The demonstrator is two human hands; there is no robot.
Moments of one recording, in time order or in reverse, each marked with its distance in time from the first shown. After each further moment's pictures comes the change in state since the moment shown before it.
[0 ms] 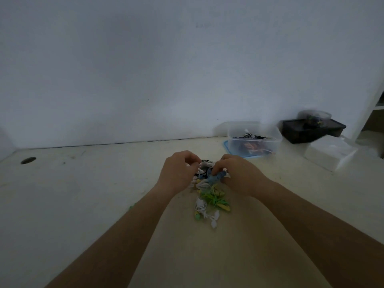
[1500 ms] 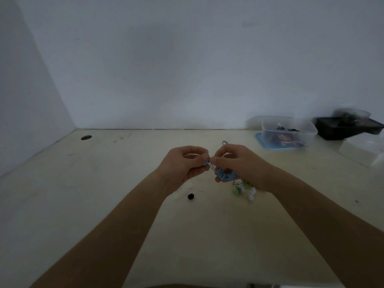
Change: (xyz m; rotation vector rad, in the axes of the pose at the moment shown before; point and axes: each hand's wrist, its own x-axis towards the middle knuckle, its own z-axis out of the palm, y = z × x) left_hand -0.092 -0.011 -0.106 -0.959 -0.159 -0.435; right_hand -0.029 -0.133 -0.006 0.914 -0.152 0.179
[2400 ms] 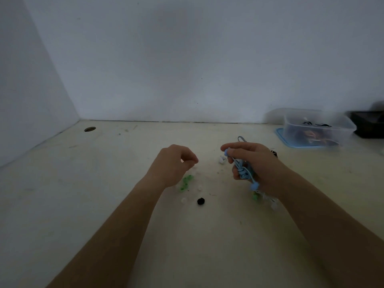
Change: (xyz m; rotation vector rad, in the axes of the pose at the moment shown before) left_hand 0.044 -0.026 -0.058 1.137 0.212 0.233; right_hand 0.043 0.029 0.009 0.468 0.067 0.023
